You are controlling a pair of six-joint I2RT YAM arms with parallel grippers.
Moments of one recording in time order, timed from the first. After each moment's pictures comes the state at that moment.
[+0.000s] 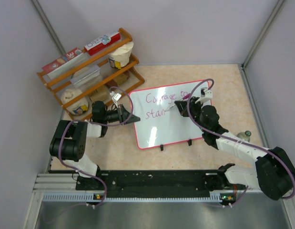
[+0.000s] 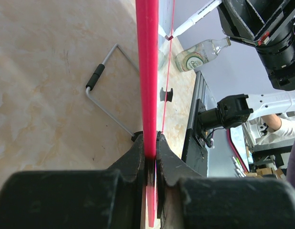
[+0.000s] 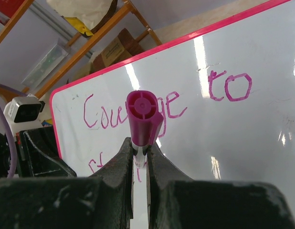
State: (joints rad) left arm -0.11 1.63 0.53 0.89 1.14 -0.74; right arm 0.55 1.17 0.51 0.60 0.09 0.63
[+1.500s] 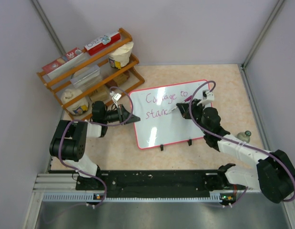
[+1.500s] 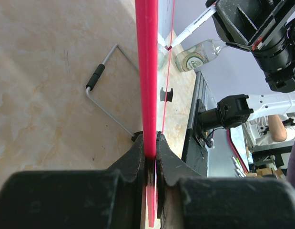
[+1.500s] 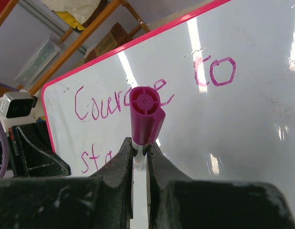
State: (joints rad) left arm -0.11 1.63 0.53 0.89 1.14 -0.74; right arm 0.53 1.13 0.47 0.58 0.08 0.64
